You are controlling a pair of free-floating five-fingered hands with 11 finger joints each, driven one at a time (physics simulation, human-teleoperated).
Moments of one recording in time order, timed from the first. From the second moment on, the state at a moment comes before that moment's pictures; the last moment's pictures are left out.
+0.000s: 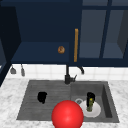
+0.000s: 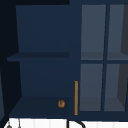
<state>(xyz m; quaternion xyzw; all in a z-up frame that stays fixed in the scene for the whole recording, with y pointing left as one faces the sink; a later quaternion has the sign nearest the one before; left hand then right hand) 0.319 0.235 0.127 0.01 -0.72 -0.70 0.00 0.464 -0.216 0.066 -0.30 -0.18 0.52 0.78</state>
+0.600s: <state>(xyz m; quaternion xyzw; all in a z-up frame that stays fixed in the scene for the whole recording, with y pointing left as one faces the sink) 0.319 0.235 0.127 0.01 -0.72 -0.70 0.00 0.524 -0.223 0.020 -0.25 -0.14 0.56 0.78</state>
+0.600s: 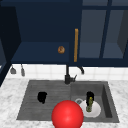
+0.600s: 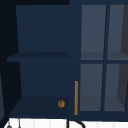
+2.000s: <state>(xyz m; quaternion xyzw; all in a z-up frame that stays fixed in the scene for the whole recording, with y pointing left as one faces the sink) 0.319 0.235 0.127 0.01 -0.72 -0.70 0.00 0.533 -0.218 0.027 -0.26 -0.11 0.58 0.76</state>
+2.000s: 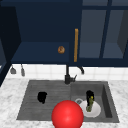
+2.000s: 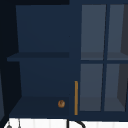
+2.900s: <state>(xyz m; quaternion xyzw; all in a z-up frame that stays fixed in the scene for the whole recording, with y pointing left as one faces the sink) 0.319 0.235 0.127 0.01 -0.72 -0.70 0.00 0.530 -0.202 0.053 -0.25 -0.10 0.59 0.76</state>
